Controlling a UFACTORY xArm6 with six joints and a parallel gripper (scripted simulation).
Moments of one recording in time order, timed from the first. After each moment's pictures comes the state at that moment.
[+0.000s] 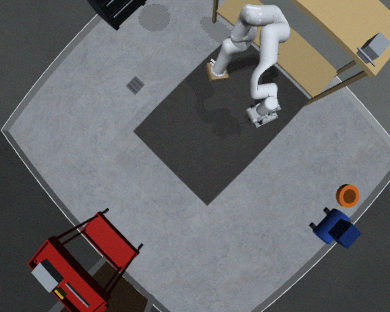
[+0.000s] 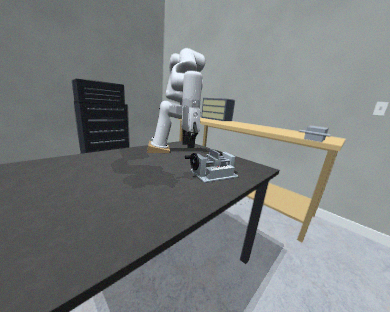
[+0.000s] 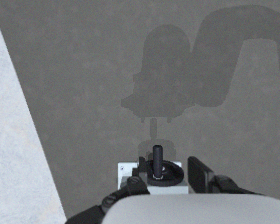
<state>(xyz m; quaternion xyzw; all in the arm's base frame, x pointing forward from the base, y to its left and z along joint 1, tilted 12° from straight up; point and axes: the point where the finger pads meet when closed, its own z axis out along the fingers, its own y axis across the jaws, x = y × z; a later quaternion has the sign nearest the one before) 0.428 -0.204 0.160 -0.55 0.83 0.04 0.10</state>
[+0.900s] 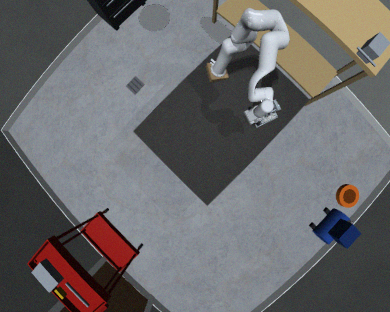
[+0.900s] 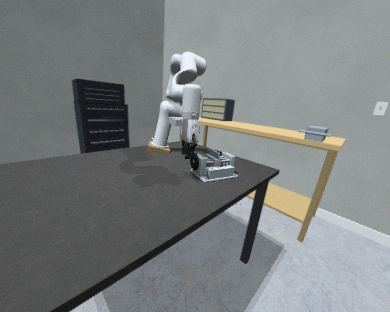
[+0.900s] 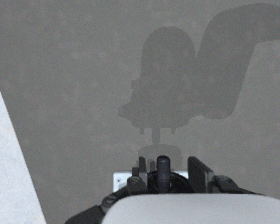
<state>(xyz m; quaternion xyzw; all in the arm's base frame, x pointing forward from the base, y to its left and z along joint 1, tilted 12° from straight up) 0.433 -0.195 0.113 -0.55 0.83 0.04 0.10</state>
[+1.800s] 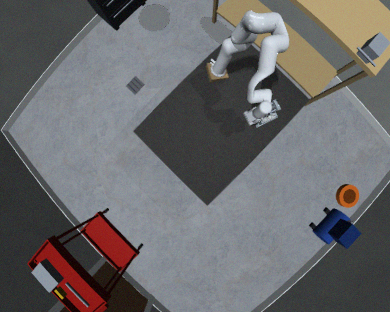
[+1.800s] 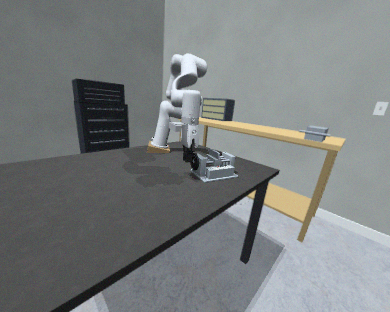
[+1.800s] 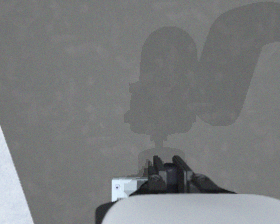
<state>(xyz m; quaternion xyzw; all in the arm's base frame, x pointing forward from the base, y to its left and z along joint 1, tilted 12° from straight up) 0.436 -0.192 0.092 -0.55 0.83 0.04 0.10</state>
